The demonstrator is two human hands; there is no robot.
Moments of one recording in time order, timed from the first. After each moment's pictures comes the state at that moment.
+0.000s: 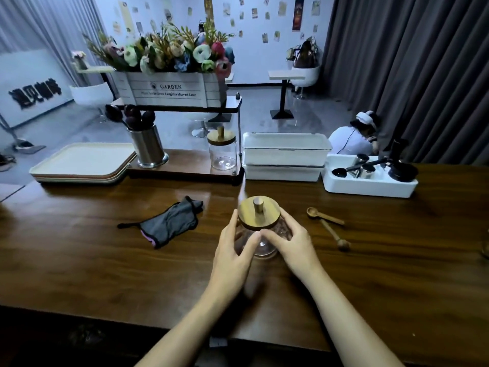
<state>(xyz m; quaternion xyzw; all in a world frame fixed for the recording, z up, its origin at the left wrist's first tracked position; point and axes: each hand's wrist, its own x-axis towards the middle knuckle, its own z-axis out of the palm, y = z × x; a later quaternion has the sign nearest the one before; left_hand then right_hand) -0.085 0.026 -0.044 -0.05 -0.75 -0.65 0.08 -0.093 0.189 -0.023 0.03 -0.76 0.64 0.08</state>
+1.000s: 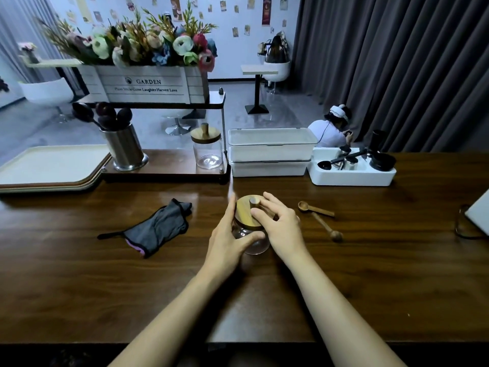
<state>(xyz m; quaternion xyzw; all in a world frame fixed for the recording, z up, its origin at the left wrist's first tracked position) -0.138 0.010 -0.045 -0.14 -0.80 -0.58 0.01 -0.120 0.160 -0.008 -0.06 -0.83 0.54 0.14</state>
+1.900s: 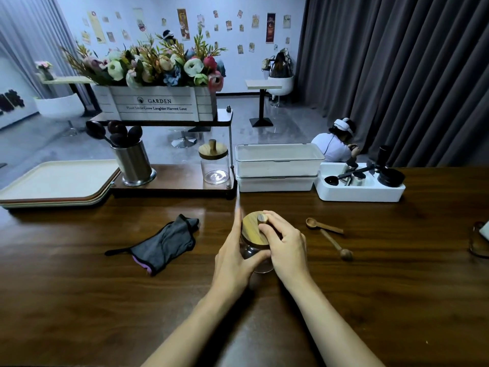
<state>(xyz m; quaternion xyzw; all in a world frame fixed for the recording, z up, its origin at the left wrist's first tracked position) -0.131 0.011 -0.039 -0.14 -0.82 -0.56 0.04 -0.115 0.143 -0.008 0.00 -0.79 0.56 0.26</state>
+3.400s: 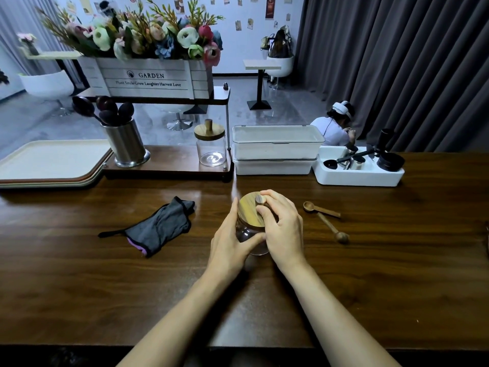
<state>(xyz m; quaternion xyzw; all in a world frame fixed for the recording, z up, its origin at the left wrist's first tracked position) -0.136 0.008 -0.052 -0.13 -0.82 -0.55 0.03 -0.127 0.143 -0.025 0.02 -0.81 0.47 0.34</state>
